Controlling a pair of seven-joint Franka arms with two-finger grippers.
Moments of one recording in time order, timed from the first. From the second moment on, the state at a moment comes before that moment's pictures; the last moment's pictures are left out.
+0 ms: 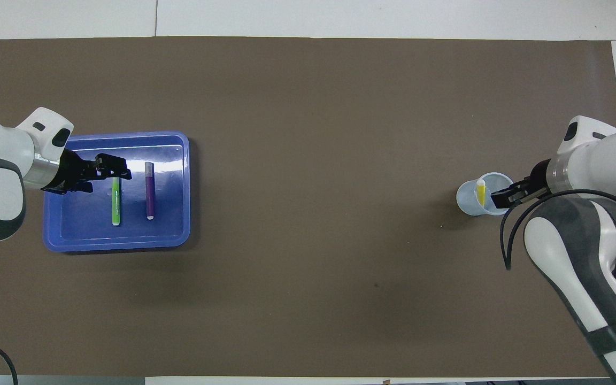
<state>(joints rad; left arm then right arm) 0.38 0.13 -0.41 -2.05 -0.14 2.15 -0.09 0.04 -0.05 -0.04 -2.13 0.01 2.12 -0.41</state>
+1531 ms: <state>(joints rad) 0.40 0.29 -0.41 -2.05 0.08 2.27 0.12 0.25 -0.07 -0.01 -1.96 0.87 2.01 0.24</state>
